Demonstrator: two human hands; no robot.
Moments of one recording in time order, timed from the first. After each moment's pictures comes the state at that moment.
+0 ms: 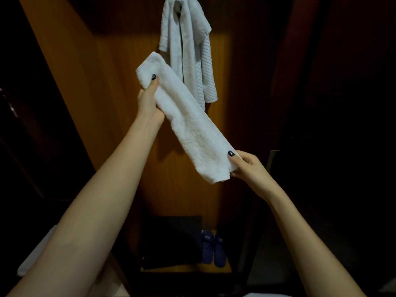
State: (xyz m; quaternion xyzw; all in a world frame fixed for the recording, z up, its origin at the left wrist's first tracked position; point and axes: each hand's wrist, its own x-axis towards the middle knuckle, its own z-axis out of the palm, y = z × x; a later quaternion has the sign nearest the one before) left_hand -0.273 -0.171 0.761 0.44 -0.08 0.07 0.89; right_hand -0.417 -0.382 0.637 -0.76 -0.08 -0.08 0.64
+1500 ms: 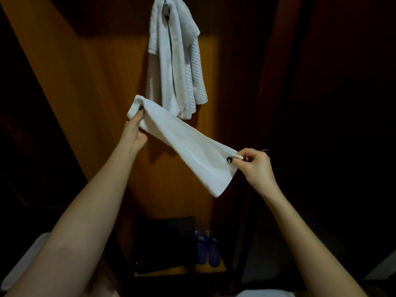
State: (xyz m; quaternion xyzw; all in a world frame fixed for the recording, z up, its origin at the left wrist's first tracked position) left_hand -0.241 -0.134 0.699 0.45 -0.02 0.00 0.89; right_hand -0.432 -0.389 0.645 -0.81 0.03 -0.29 0.51
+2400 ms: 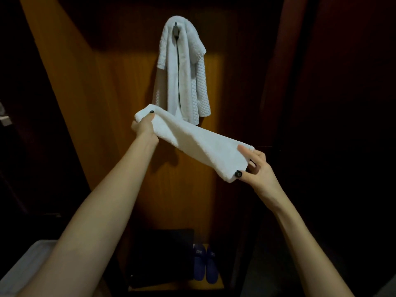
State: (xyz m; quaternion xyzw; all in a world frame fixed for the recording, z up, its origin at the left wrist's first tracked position) left_hand -0.249 -0.166 0.734 0.49 0.14 0.14 0.85; right_hand -0.452 -0.394 0.665 -0.78 -0.04 -0.19 0.60
